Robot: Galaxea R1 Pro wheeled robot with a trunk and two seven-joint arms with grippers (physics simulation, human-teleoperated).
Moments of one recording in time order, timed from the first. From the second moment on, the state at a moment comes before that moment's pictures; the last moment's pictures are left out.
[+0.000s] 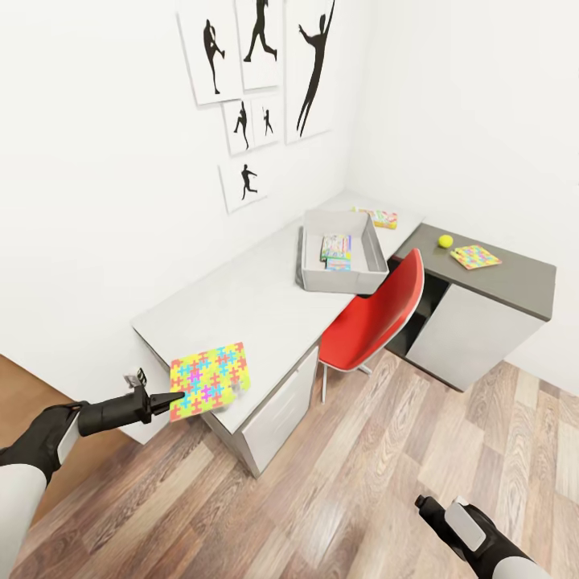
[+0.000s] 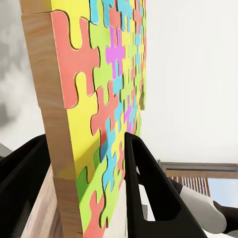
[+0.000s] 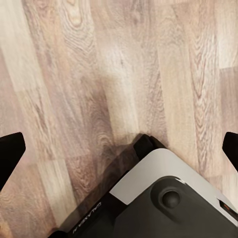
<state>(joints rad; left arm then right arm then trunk) -0.80 0.35 0.24 -0.51 0.04 0.84 -1.57 -0.55 -0.16 -0.08 -0.33 -0.80 0.25 -0.26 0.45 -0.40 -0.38</state>
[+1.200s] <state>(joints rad) -0.80 0.36 0.24 -0.51 0.04 0.84 -1.57 -0.55 -0.14 -0.07 -0.30 -0.80 0.20 -0.26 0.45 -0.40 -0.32</state>
